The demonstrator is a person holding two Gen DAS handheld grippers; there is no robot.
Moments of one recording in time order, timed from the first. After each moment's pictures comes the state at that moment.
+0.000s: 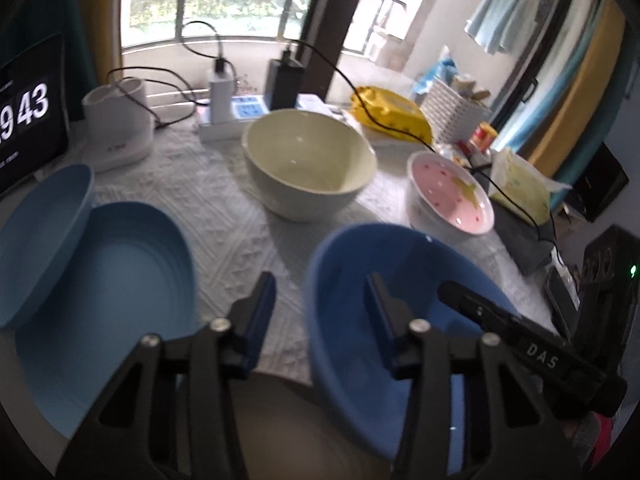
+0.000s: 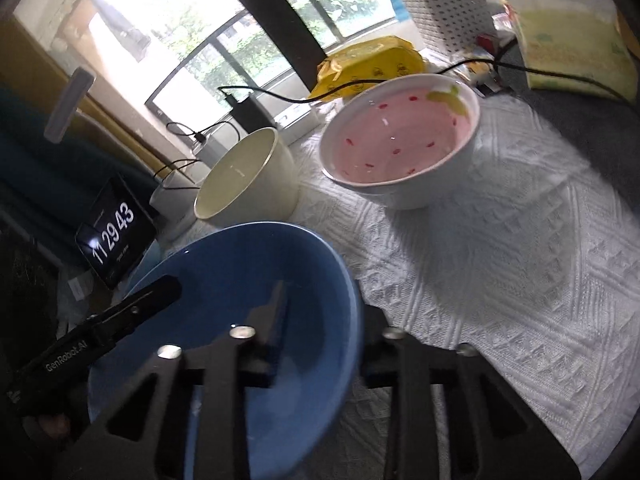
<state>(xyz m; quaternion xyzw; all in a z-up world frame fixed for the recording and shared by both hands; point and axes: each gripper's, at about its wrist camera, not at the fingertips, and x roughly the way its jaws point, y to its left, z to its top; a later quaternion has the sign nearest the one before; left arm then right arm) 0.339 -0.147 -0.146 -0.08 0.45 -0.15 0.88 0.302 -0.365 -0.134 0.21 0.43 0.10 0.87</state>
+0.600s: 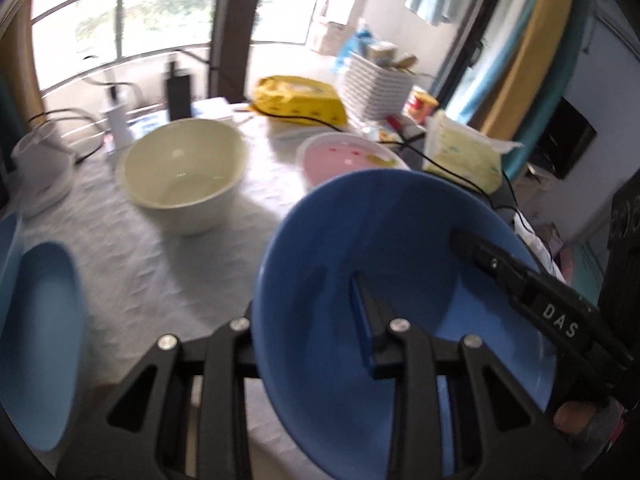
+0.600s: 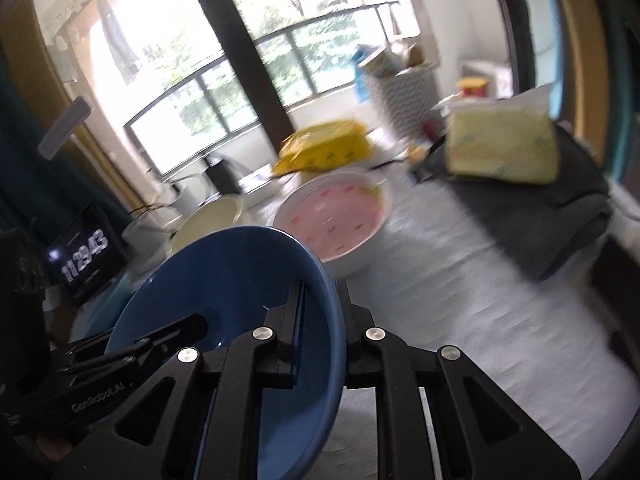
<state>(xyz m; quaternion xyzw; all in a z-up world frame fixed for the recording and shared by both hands) 0.340 -0.234 -0.140 -0.02 0.44 -0.24 0.86 0.275 -0.410 -0.088 0.15 0.35 0.02 0.92</state>
